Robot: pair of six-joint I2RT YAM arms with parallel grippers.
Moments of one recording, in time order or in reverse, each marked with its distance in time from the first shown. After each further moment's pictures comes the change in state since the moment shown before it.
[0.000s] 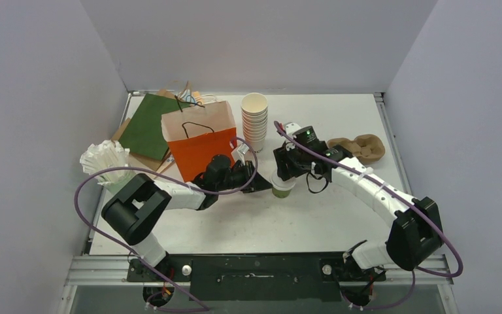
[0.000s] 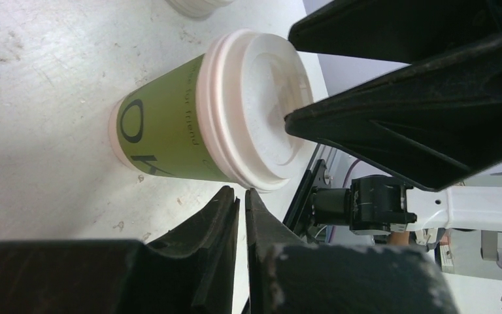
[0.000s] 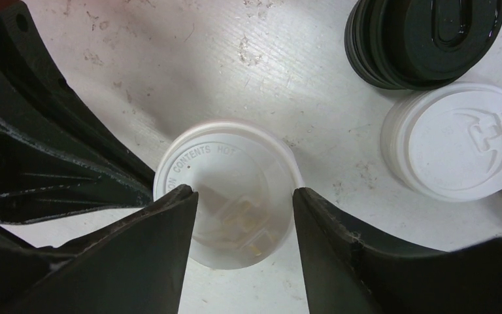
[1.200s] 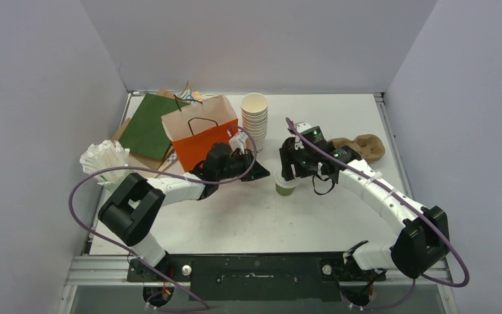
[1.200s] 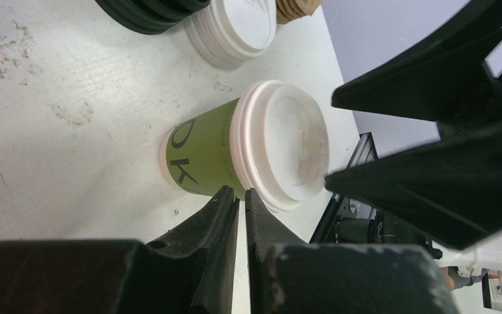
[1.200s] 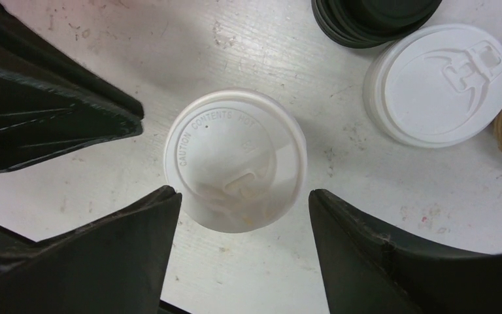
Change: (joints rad) left arm 0.047 0.012 0.141 -0.198 -0.055 0.111; right arm -0.024 -0.065 -0.003 -0.092 0.047 0.124
